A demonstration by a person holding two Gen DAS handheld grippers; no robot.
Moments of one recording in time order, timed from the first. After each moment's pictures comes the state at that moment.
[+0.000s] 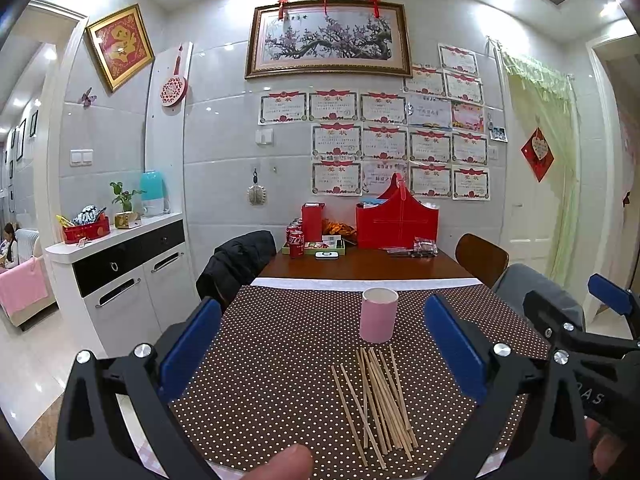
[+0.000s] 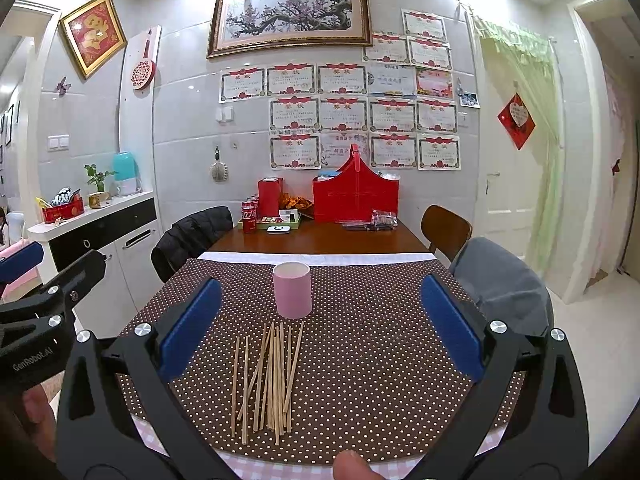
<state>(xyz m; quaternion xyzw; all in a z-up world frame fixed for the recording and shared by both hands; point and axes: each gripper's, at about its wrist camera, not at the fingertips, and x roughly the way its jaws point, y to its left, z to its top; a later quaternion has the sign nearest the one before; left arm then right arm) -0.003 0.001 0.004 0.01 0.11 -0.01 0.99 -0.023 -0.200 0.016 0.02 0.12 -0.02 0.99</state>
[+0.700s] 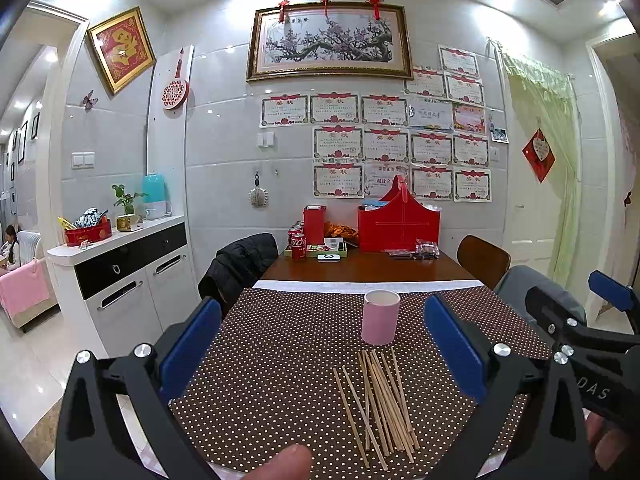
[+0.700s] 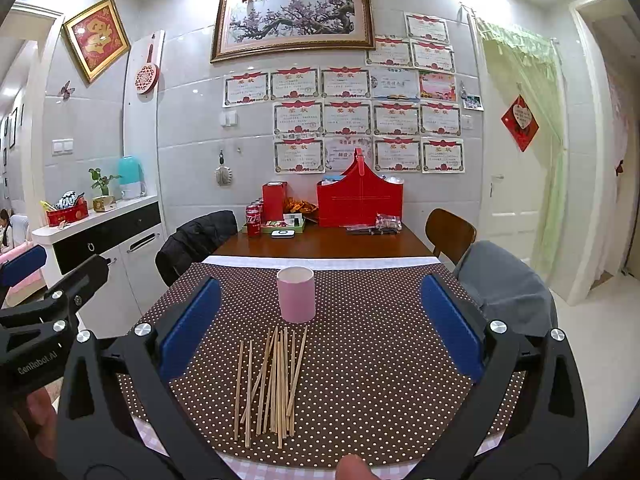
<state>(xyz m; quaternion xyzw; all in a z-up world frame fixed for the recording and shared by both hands) -0.005 0.006 0.012 0.01 0.11 -0.01 0.99 -0.022 -0.200 0.019 0.02 0.12 -0.01 0.99</state>
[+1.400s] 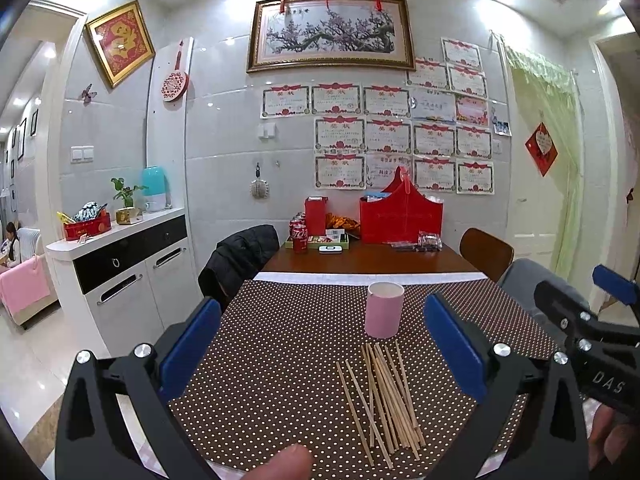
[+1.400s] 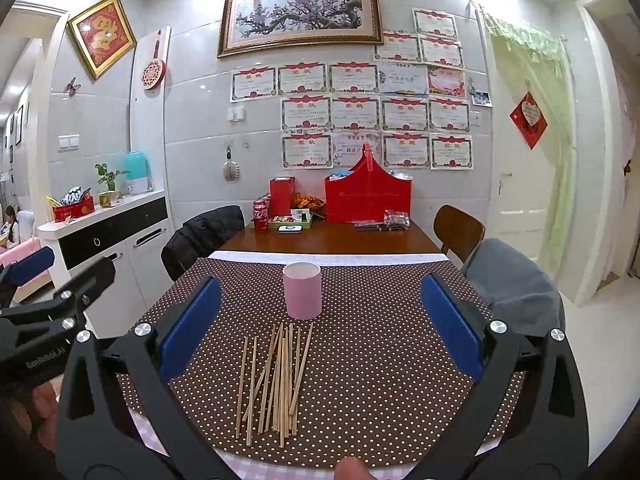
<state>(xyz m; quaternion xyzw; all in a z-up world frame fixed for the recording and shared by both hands) 0.011 0.011 0.002 0.01 0.13 0.00 0.99 -0.009 -0.201 0.013 0.02 0.13 0.01 0.99</state>
